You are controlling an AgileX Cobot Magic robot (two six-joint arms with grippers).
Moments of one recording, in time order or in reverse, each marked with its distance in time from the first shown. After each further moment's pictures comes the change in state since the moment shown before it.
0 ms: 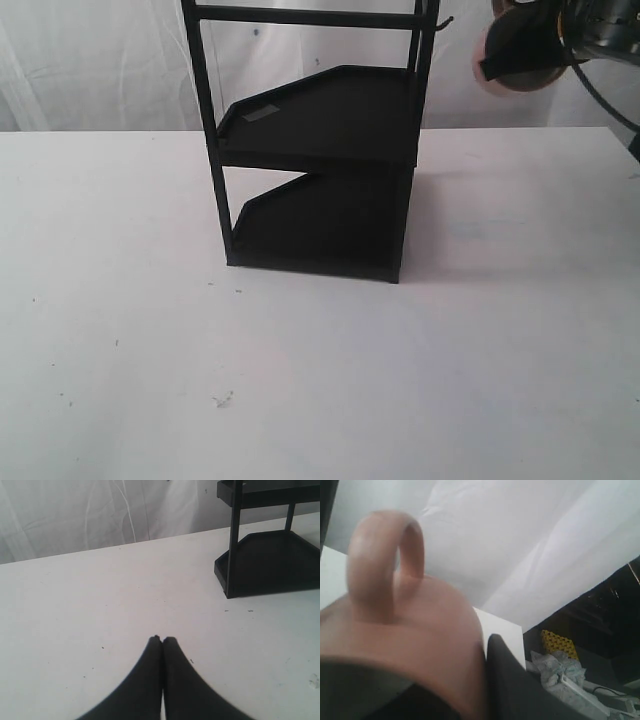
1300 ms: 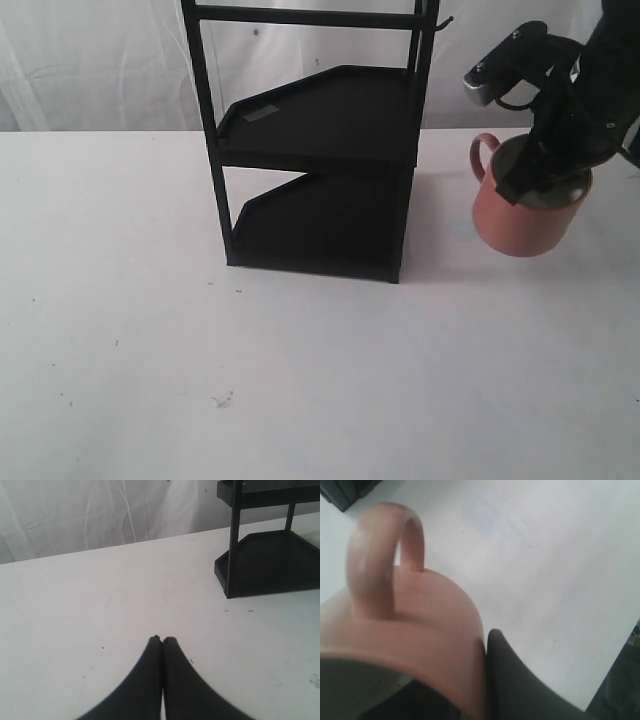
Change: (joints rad) left arm 0.000 0.000 0.000 0.000 0.000 0.000; right arm 0.000 -0.077 0.013 1.019 0.534 -1.175
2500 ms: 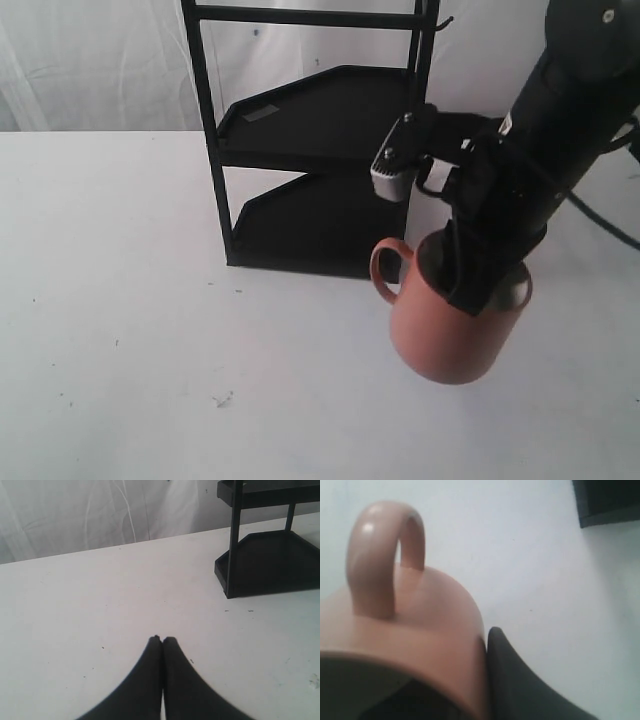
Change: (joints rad) left arm 0.000 0.000 0.000 0.000 0.000 0.000; right arm 0.211 -0.076 0.120 0.336 0.177 -0.371
